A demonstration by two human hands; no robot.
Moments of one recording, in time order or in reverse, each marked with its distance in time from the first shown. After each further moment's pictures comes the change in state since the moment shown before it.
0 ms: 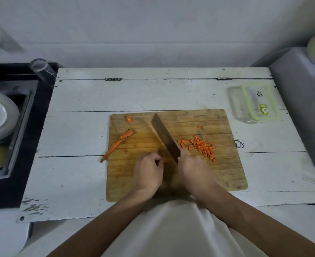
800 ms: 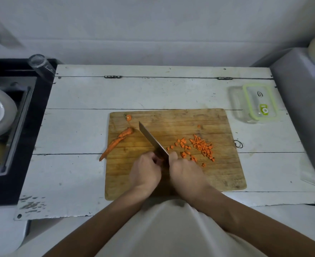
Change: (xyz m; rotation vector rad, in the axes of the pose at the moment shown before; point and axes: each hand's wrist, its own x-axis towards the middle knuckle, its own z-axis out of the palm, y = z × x) left_hand 0.003 0.008 -0.009 0.051 -0.051 -0.216; right_hand -0.007 -0.015 0.007 -0.183 -0.057 -0.174
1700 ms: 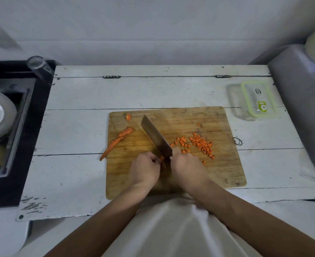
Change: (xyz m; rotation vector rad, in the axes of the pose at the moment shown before) left_hand 0.003 -0.005 -0.002 -0.023 -0.021 0.017; right_hand 0.006 0.006 -0.001 0.157 0.037 0.103
